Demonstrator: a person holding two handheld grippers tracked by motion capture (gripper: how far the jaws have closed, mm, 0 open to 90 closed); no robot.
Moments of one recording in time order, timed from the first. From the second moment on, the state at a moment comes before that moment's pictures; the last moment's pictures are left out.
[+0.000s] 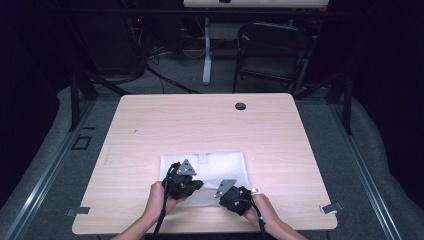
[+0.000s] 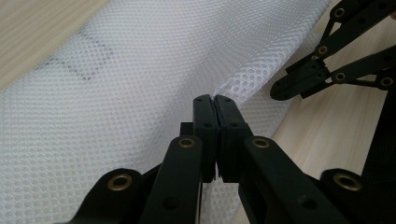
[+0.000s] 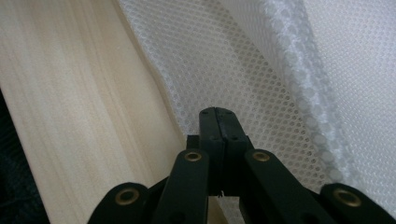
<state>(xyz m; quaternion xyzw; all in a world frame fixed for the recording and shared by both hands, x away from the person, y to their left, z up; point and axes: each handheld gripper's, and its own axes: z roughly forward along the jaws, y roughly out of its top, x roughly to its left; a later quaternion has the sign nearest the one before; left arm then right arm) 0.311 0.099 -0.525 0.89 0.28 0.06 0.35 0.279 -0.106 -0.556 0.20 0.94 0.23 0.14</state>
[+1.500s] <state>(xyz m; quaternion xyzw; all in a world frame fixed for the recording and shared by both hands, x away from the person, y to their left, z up) 0.334 0.104 -0.490 0.87 0.30 0.10 0.37 0.285 -0.110 -0.561 0.22 0.94 0.23 0.12</state>
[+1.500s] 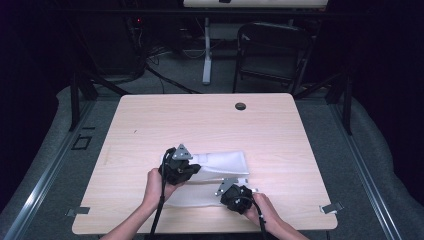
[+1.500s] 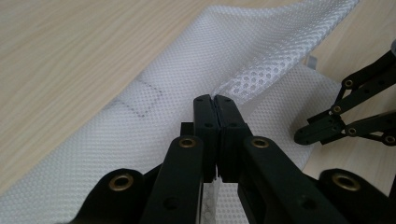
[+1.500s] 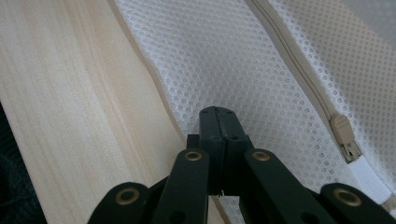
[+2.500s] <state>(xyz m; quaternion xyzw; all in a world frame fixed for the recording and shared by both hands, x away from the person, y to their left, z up) 0.377 0.097 -0.441 0.86 0.31 0.18 0.37 0.288 -0.112 -0.557 0.24 0.94 0.22 0.08</state>
